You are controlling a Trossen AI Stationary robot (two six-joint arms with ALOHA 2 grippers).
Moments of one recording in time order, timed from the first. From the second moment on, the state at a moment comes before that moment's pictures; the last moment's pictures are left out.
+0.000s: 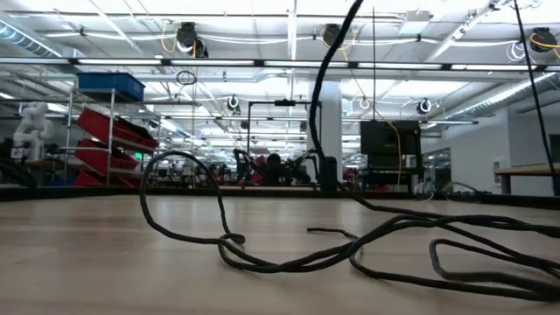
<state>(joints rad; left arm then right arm) -0.76 1.52 1.35 -0.20 -0.69 0.16 0.89 1.73 1.11 0.28 0.96 0.29</state>
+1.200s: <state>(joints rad) -0.73 1.52 1.35 -0.31 -0.62 0.00 0.90 1.64 1.41 -0.11 0.80 0.22</state>
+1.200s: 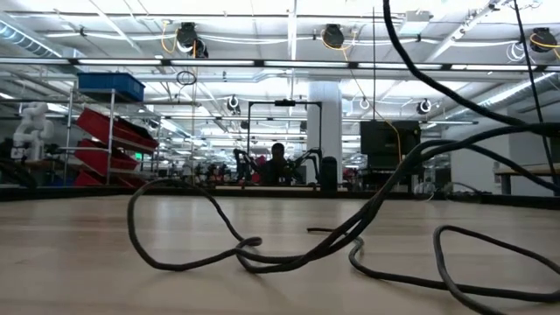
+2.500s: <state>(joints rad) -0.69 1.61 1.35 -0.23 -0.21 0.09 0.69 1.64 1.52 -0.09 0.33 -0.03</state>
